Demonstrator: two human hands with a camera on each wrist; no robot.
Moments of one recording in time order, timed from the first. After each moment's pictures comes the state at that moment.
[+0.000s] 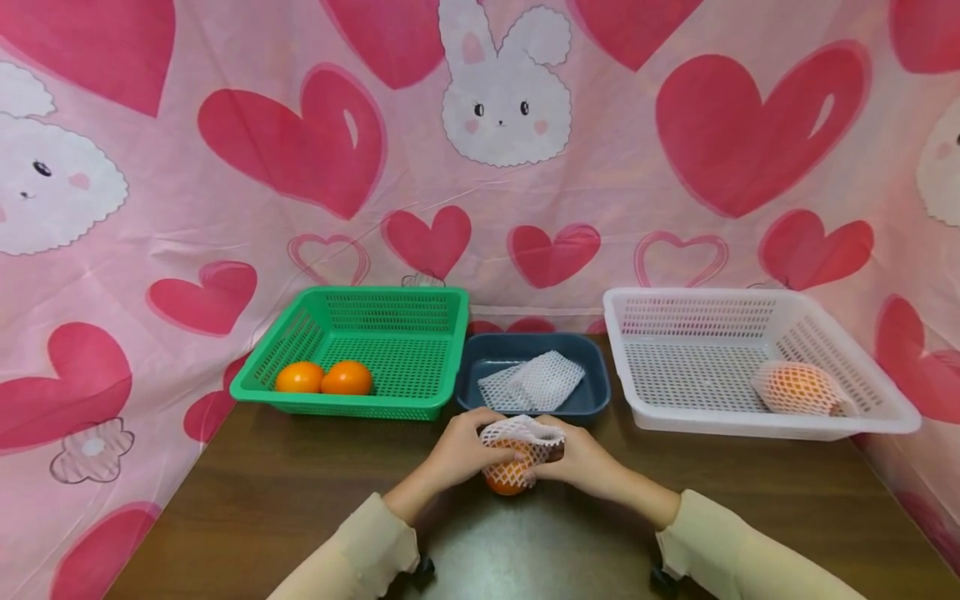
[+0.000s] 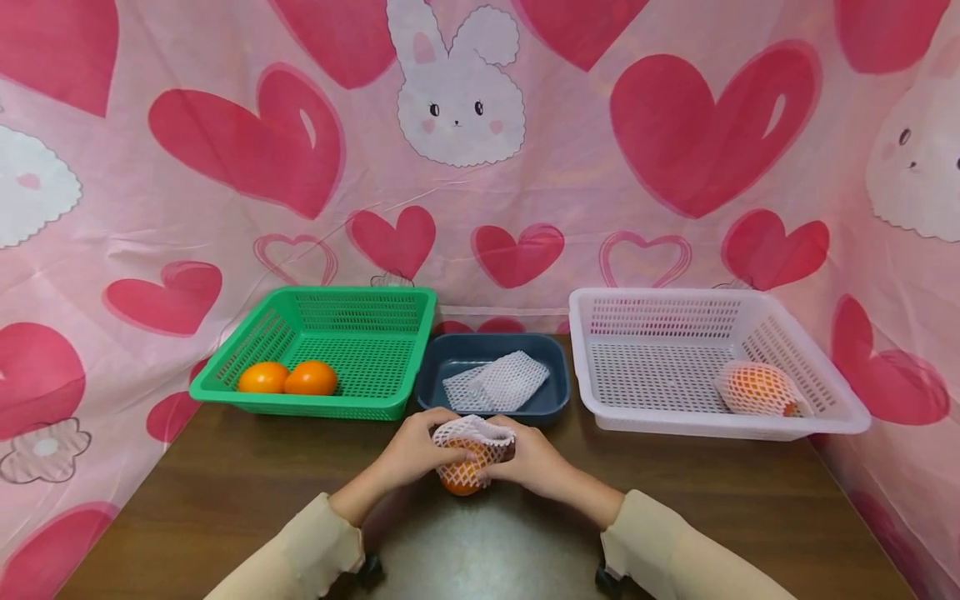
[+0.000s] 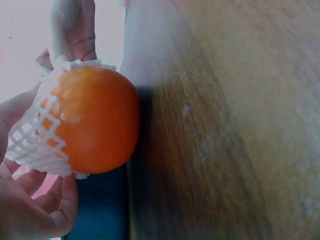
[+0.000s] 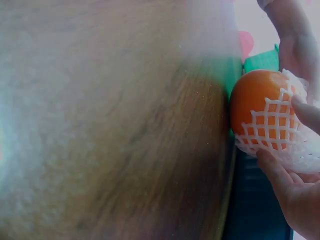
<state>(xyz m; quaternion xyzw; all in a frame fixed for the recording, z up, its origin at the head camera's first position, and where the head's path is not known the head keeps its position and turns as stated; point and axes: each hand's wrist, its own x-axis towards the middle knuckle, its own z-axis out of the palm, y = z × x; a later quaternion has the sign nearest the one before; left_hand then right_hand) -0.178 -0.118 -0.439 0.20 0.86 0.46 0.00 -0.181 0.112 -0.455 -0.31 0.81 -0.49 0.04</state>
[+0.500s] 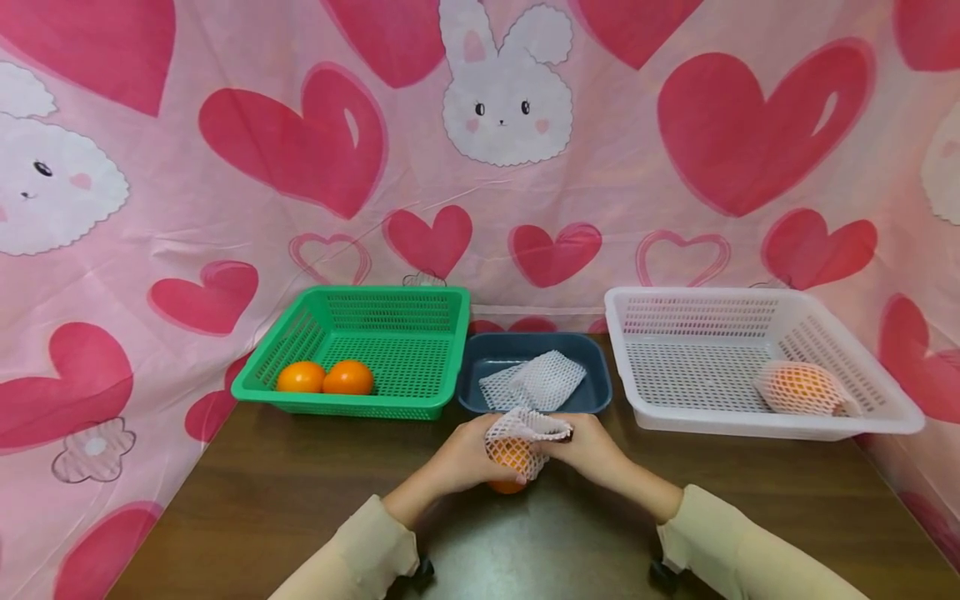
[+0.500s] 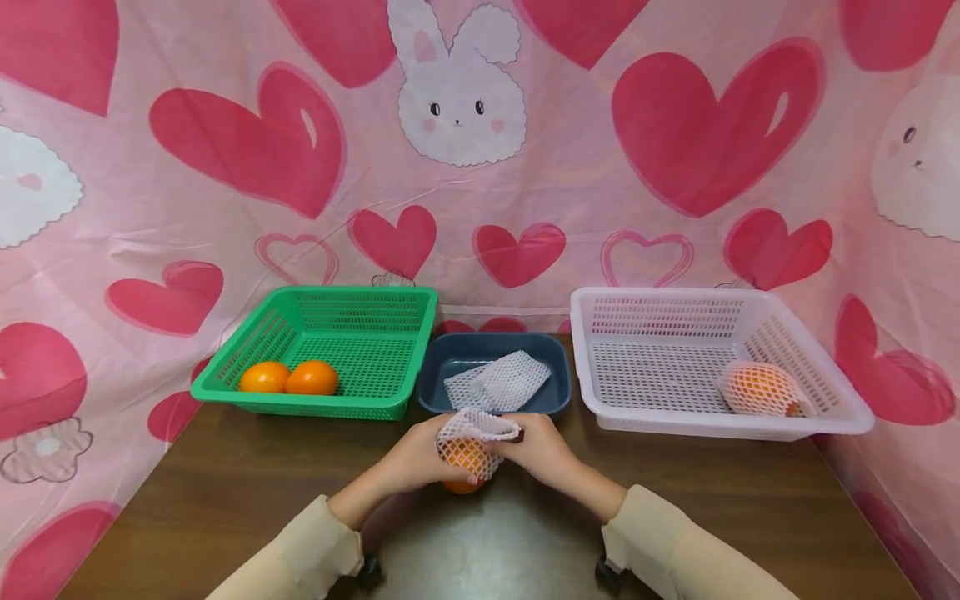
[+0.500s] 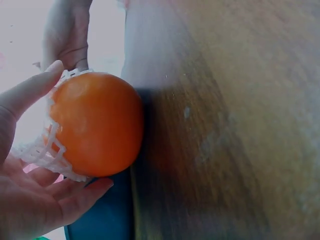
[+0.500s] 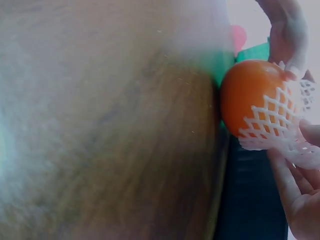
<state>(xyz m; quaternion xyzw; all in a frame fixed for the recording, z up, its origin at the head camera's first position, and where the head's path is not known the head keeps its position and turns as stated) -0.173 -0.117 -0.437 0.21 0.87 0.43 0.07 -0.190 0.116 -0.452 -0.28 0.82 -0.49 -0.02</state>
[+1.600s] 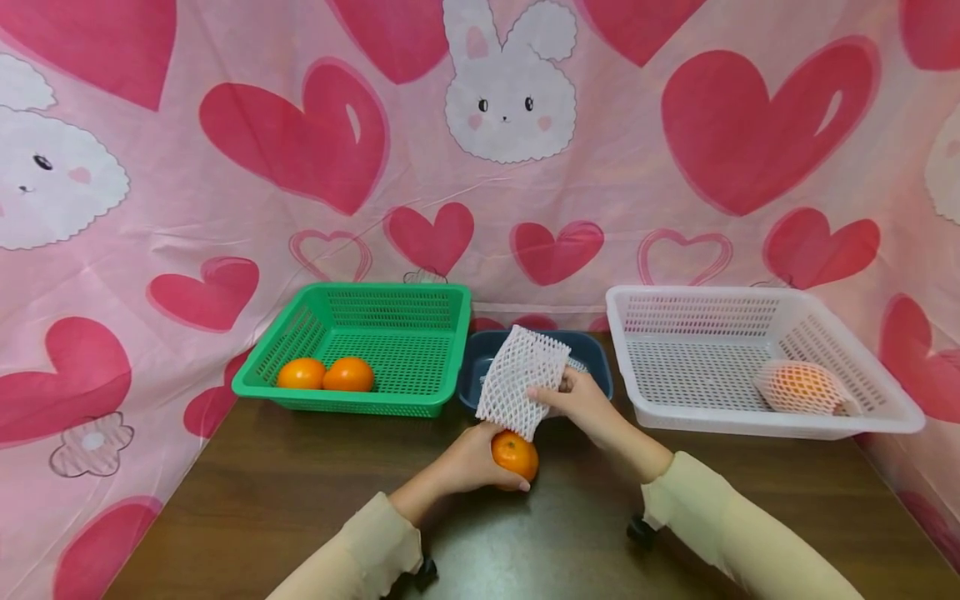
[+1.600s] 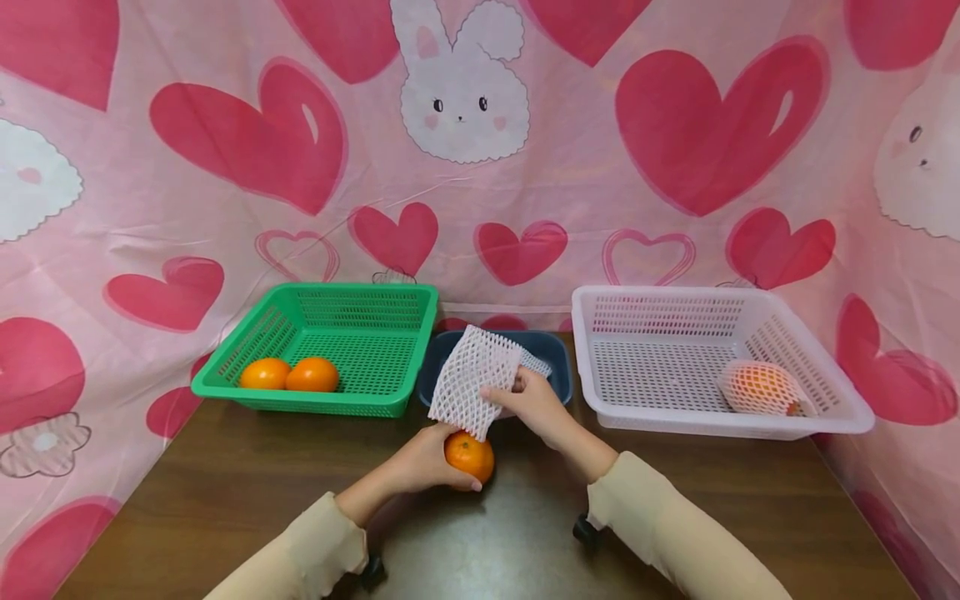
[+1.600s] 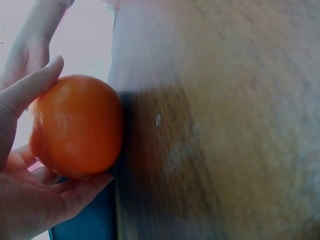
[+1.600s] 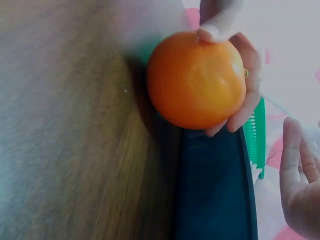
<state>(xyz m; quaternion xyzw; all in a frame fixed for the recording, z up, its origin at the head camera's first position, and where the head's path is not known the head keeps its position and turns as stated) -0.176 -0.114 -0.447 0.21 0.86 0.44 0.13 -0.222 0.105 -0.418 -0.15 0.71 -0.67 0.13</state>
